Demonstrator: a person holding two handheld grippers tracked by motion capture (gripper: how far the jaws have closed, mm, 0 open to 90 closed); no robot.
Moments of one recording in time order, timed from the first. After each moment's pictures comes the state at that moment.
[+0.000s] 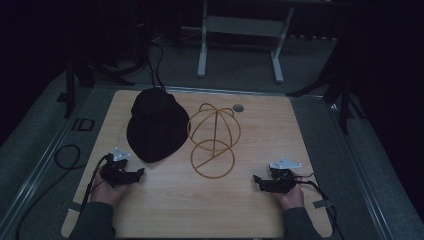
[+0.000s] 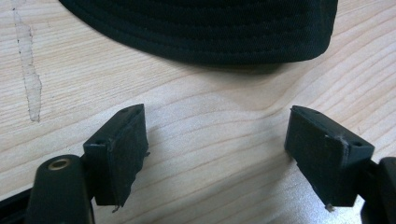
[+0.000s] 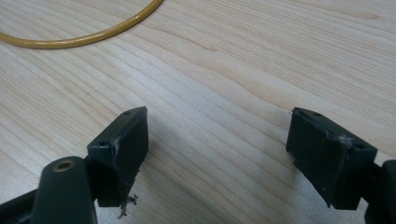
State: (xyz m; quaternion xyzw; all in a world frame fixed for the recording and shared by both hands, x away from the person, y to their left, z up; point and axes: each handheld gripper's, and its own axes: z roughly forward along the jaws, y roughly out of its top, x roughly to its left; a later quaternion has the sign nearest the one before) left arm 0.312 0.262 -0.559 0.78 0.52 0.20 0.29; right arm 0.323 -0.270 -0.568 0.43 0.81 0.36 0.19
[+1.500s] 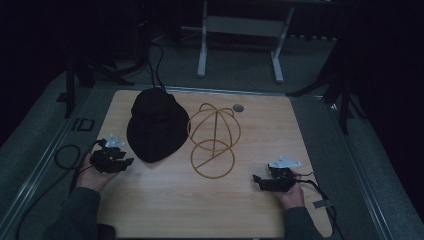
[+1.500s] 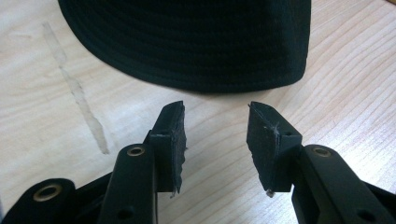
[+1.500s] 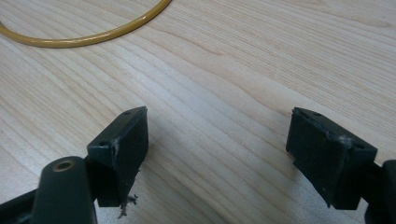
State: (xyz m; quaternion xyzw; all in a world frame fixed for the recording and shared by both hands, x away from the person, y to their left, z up) left arm 0.328 0.281 -0.501 0.83 0.45 0.18 0.26; right arm 0.327 -0.270 -0.568 0.41 0.82 0.36 0.18
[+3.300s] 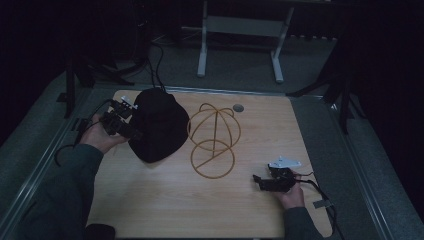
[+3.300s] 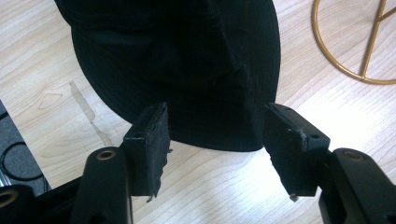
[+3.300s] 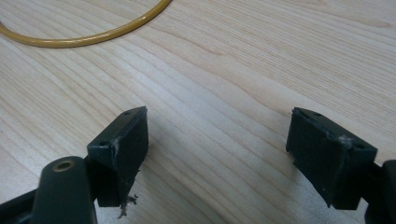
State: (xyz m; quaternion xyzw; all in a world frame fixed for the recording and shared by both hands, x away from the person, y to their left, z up) left arm 0.398 0.243 -0.404 0.86 0.47 0.11 0.19; right arm 0.328 -0.270 -0.568 0.41 0.82 0.36 0.18
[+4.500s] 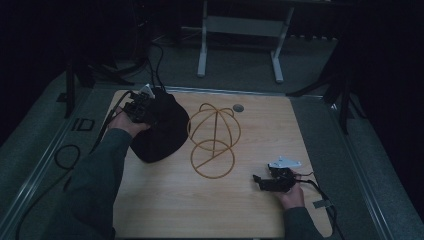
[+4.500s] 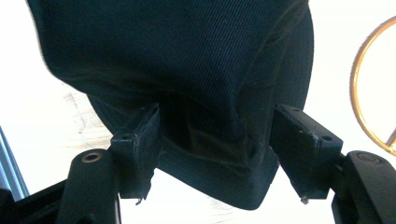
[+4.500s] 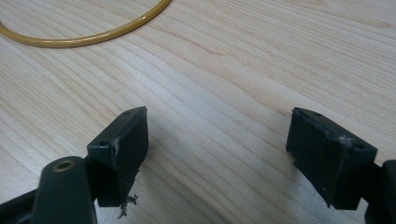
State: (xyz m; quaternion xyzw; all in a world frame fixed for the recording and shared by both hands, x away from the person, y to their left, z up) left arm 0.461 0.200 -0.424 0.81 0.57 0.09 0.11; right arm 0.328 -0.270 -0.568 0.41 0.82 0.36 0.18
